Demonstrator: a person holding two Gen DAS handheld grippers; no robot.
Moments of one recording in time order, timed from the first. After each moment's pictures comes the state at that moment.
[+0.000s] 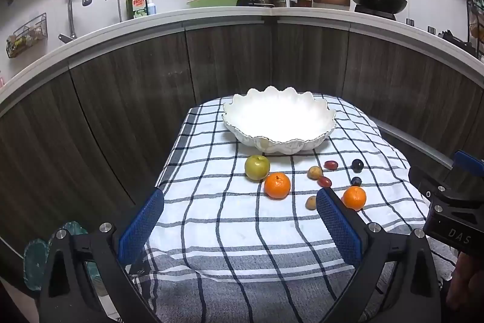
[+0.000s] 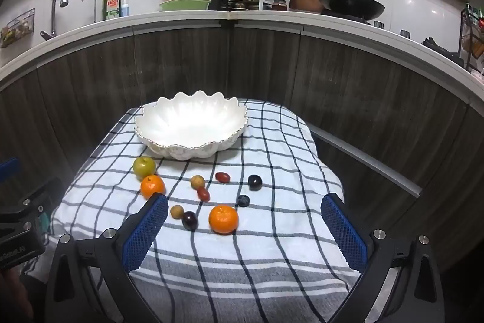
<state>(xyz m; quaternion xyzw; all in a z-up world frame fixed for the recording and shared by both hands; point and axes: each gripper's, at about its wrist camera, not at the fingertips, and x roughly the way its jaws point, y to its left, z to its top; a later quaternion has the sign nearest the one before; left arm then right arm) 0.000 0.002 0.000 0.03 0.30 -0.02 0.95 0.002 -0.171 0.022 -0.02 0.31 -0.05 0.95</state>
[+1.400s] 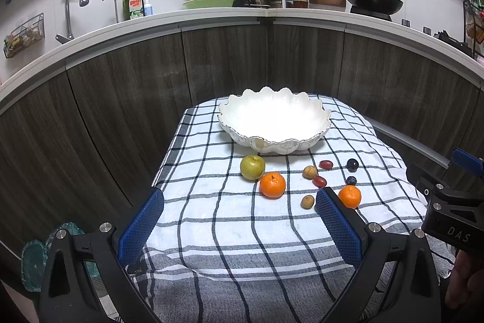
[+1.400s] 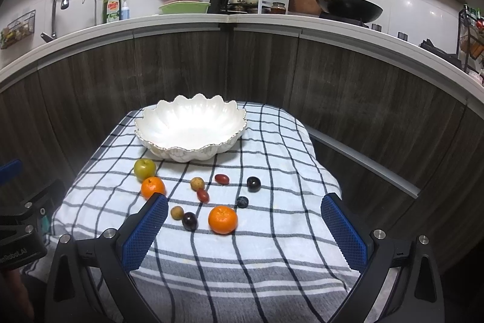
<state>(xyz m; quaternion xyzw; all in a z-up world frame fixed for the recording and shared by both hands) -0.004 -0.002 0.003 0.03 0.30 -0.02 0.95 -0.004 -0.171 0.028 -0.02 0.30 -0.05 0.95</state>
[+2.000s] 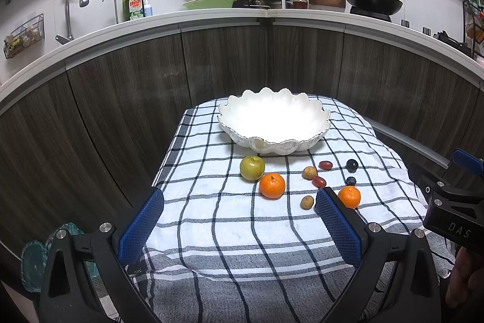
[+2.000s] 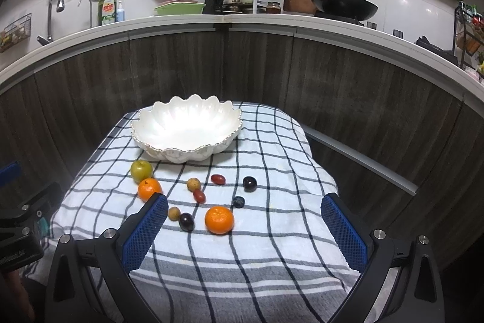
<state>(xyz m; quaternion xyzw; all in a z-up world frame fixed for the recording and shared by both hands) -0.005 -0.002 0.003 0.03 0.30 -0.02 0.95 -0.002 -0.176 0.029 -0.02 0.30 -0.05 0.95</state>
